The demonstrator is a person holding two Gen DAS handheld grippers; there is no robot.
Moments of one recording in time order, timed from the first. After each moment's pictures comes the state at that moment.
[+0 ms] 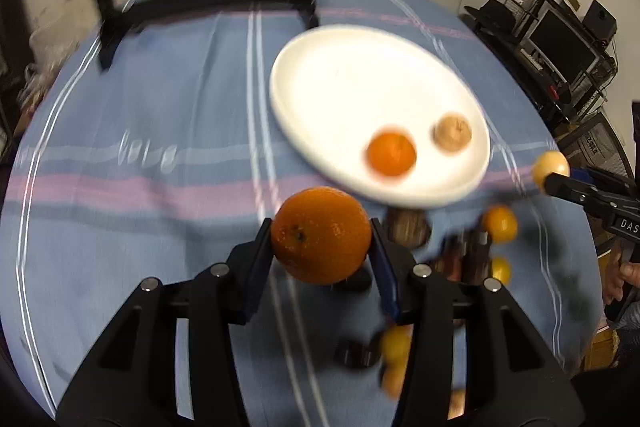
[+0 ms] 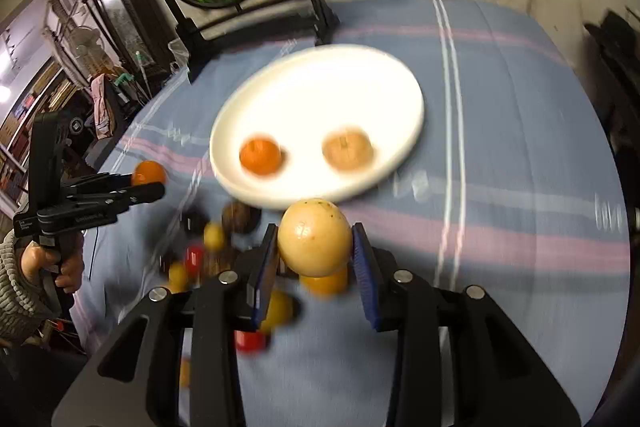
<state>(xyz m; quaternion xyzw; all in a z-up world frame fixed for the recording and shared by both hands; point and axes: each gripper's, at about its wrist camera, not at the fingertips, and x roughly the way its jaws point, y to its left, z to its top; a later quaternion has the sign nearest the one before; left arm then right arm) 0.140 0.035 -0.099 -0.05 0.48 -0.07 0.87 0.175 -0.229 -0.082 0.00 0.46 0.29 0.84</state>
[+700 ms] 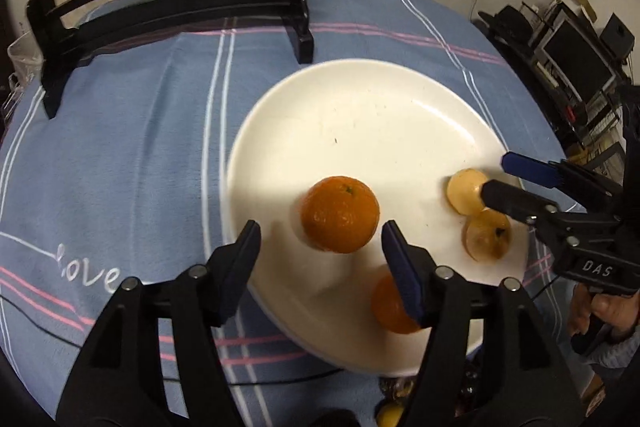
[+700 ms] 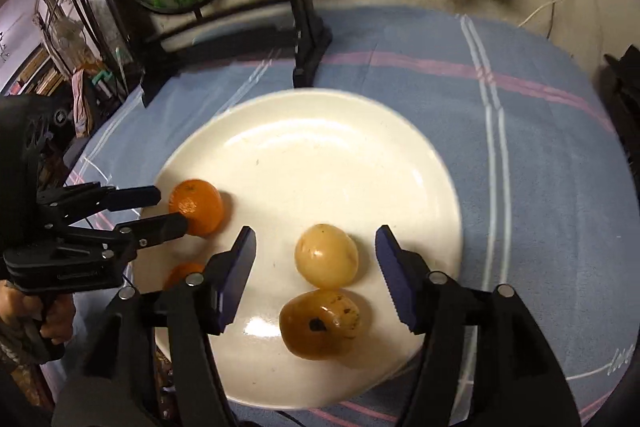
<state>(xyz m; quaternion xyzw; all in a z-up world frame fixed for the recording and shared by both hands) 0.253 0.022 -0.123 -0.07 0.50 -0.06 0.86 0.277 -0.181 -0.113 -0.02 0.45 0.27 0.85</state>
